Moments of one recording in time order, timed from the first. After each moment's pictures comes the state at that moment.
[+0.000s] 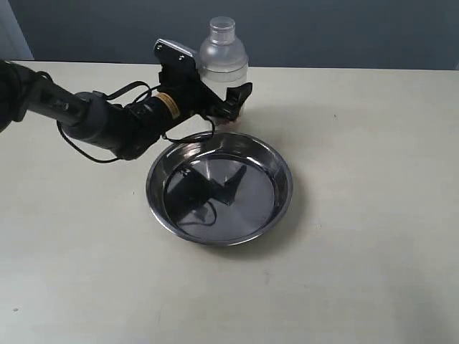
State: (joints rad) left arm -0.27 2.33 -1.31 0.36 -0.89 -0.26; right arm -0.07 0.00 0.00 0.17 0.32 0.05
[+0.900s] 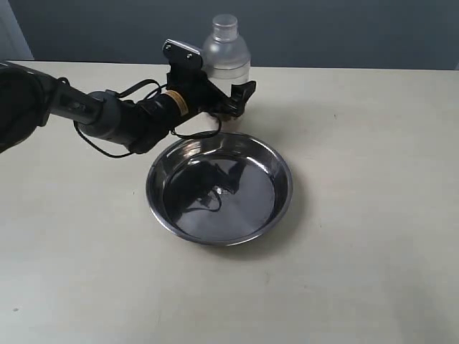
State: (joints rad) left arm -0.27 2.42 -1.44 0.38 -0.82 -0.34; right arm -0.07 0.00 0.00 0.17 0.32 0.05
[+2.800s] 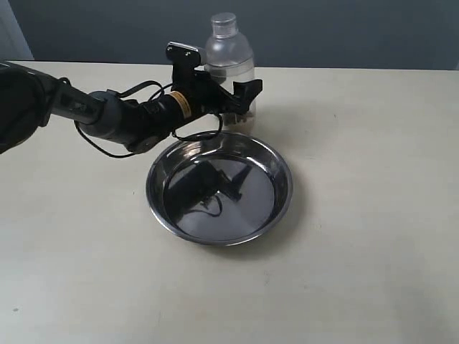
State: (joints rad) left arm -0.27 2.42 -1.45 0.49 -0.85 -0.56; right arm -0.07 0.00 0.00 0.17 0.32 0.05
